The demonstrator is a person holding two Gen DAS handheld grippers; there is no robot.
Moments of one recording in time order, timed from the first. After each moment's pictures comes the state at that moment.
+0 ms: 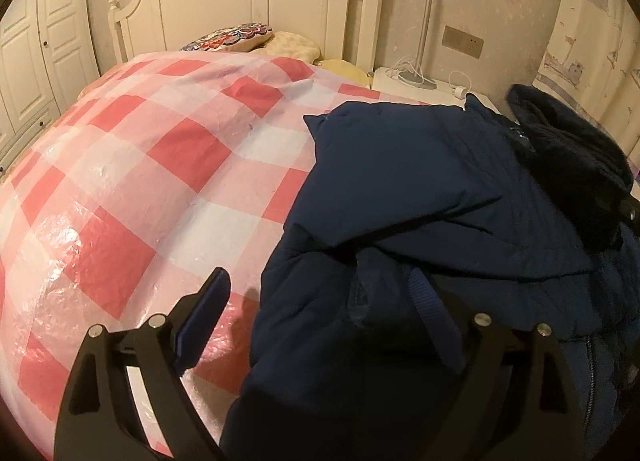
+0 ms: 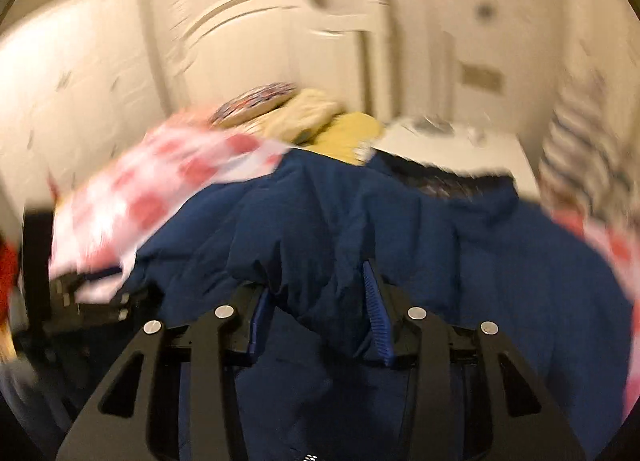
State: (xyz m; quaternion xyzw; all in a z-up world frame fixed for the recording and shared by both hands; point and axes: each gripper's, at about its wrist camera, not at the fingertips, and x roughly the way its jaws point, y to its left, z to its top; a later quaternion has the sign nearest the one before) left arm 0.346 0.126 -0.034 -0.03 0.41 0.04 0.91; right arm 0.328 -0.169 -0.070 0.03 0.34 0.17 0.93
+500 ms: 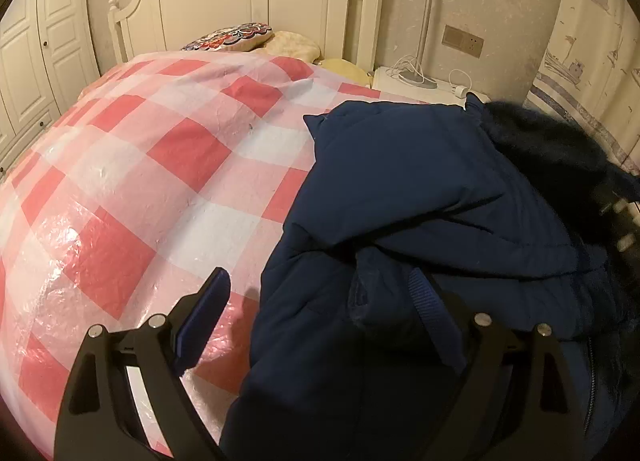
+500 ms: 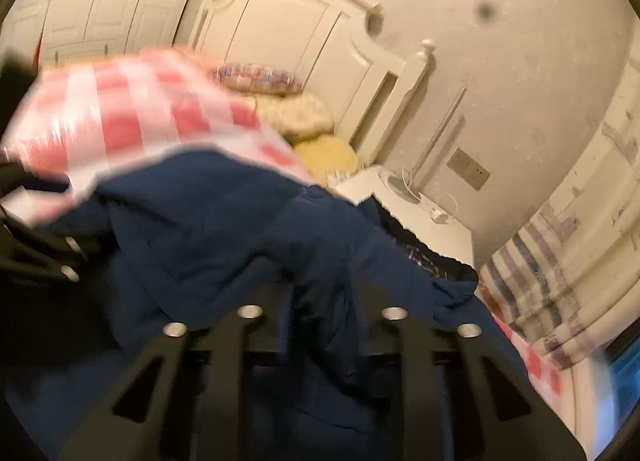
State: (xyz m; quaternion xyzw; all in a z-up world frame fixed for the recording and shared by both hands) left arm 0.346 0.128 -0.033 -0.04 0.41 0.04 0.91; right arm 0.310 -0.100 -0.062 -0.20 0.24 0.14 0.94
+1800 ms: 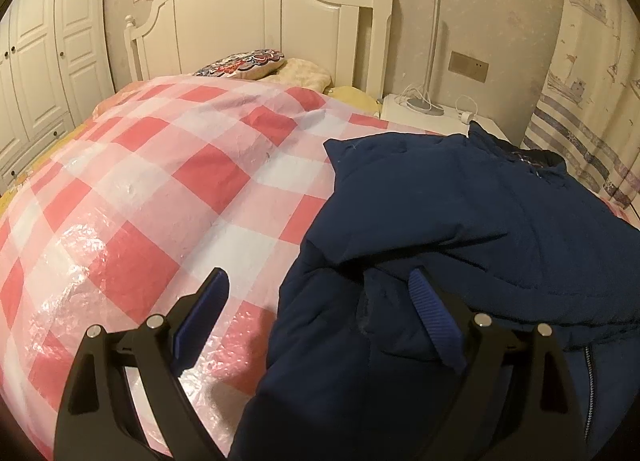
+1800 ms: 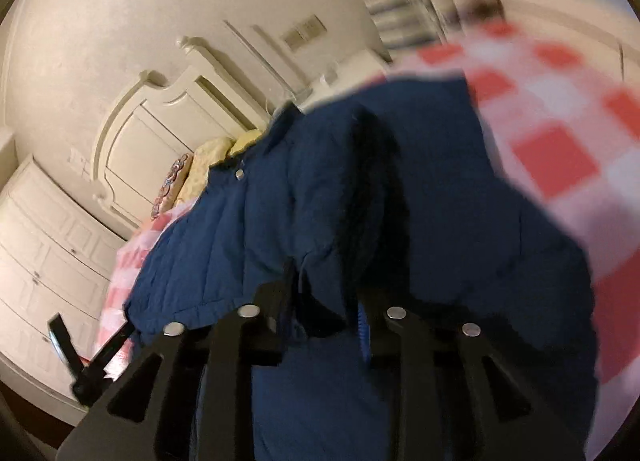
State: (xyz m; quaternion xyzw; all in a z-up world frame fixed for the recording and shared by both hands) left arm 0.331 0.131 -0.019 -0.04 0.37 0.06 0.93; right arm 0.237 -0.354 -0.122 0.33 0.36 0.04 0.87
